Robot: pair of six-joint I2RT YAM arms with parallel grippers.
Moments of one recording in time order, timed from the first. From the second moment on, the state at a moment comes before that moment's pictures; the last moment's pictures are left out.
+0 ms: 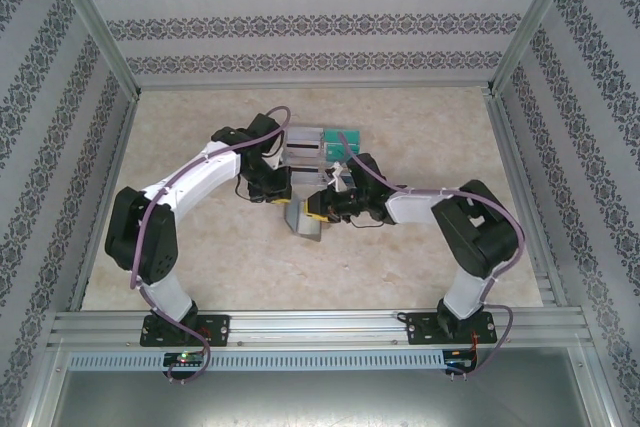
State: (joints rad) left arm -0.44 1.71 1.38 -0.97 0.40 -0.56; right arm 0.57 1.79 0.81 0.26 -0.83 0.93
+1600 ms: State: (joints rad) left arm -0.31 1.65 1.26 -0.81 0.29 -0.48; right arm 0.57 1.81 1.01 0.01 -0.72 0.81
